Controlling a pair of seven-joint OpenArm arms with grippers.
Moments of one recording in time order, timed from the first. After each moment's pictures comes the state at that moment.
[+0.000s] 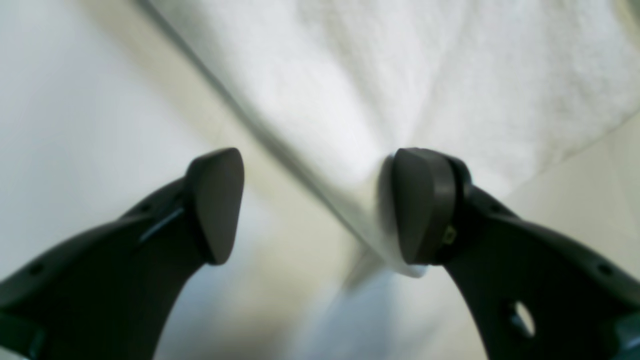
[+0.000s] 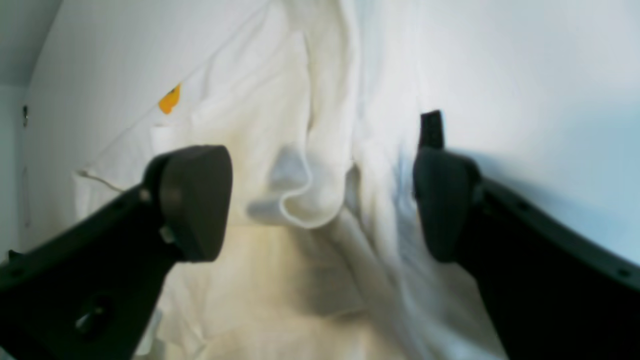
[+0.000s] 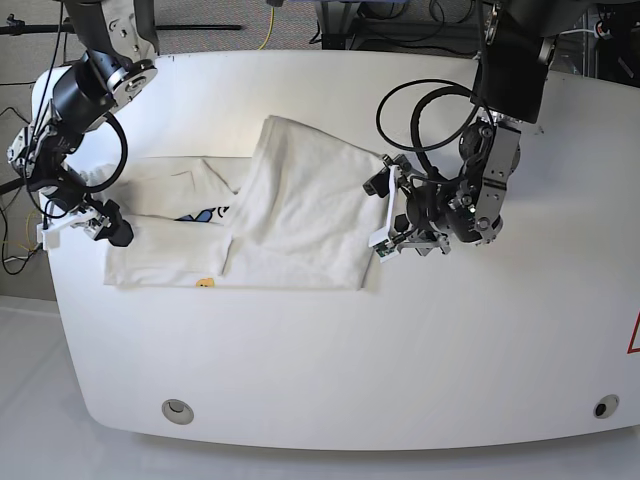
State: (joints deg) left arm -13.6 -10.9 15.7 78.9 -19.6 -41.9 64.0; right arm 19.8 18.3 56.2 50.6 29.7 40.2 -65.7
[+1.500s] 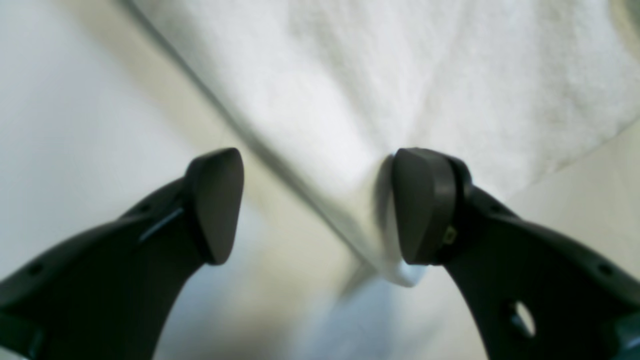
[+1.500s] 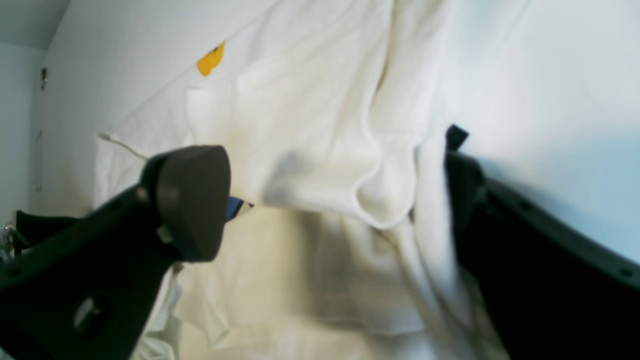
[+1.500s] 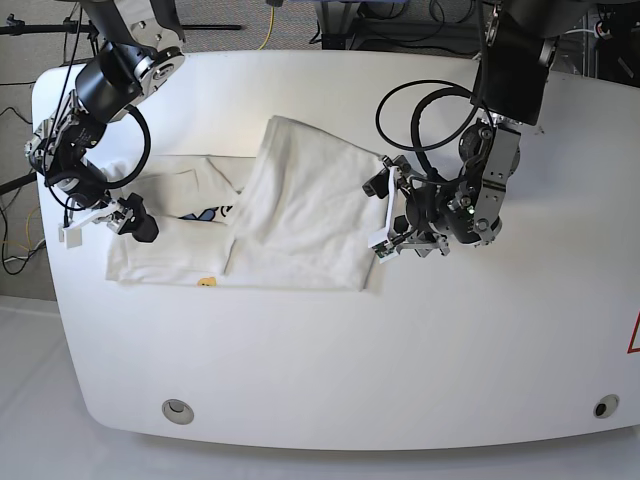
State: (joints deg) left arm -14.0 -11.1 16.3 78.3 -19.6 -41.9 63.5; right arm 16.8 11.8 55.1 58.3 33.2 40.6 -70.4
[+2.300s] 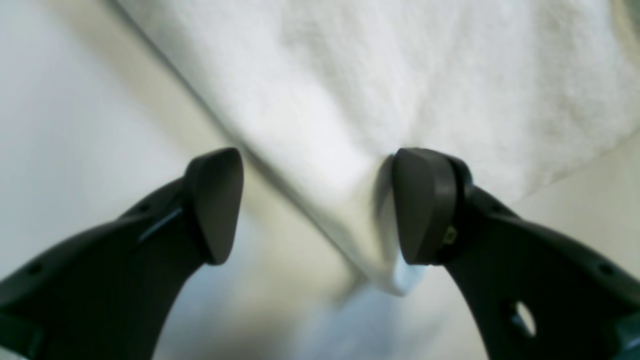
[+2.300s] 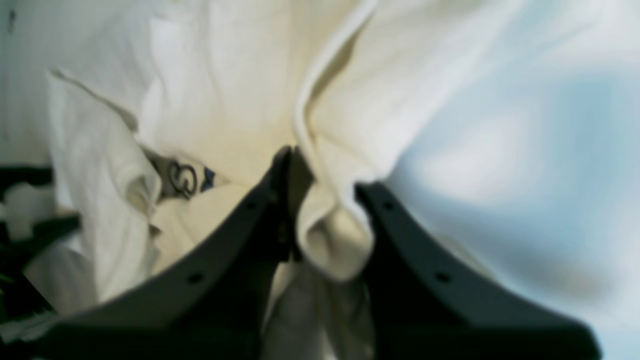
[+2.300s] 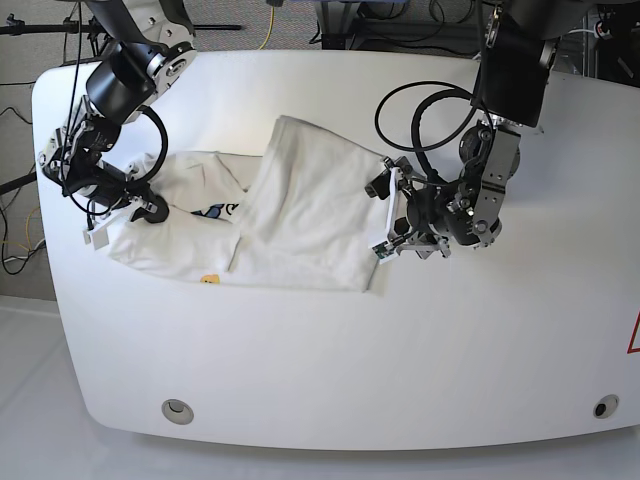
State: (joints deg) left arm -14.4 -11.1 16.8 78.2 -18.2 -41.9 63.6; right arm 16.2 9.9 49.7 62.6 29.3 40.2 -76.1
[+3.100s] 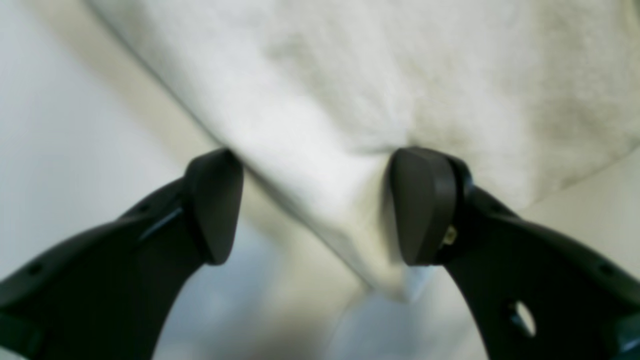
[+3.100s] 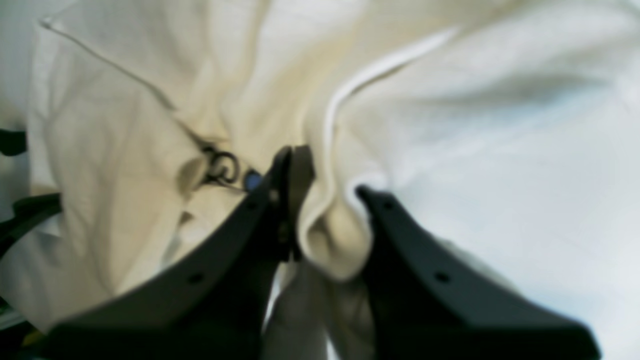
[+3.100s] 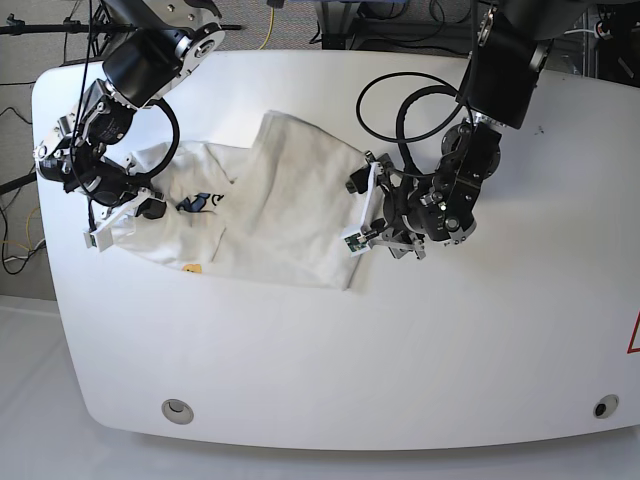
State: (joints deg) left arm -14.8 -9.0 22.4 77.8 -13.2 -41.9 60.3; right arm 12.6 3.5 49.0 82.2 28.2 40.0 -82.0
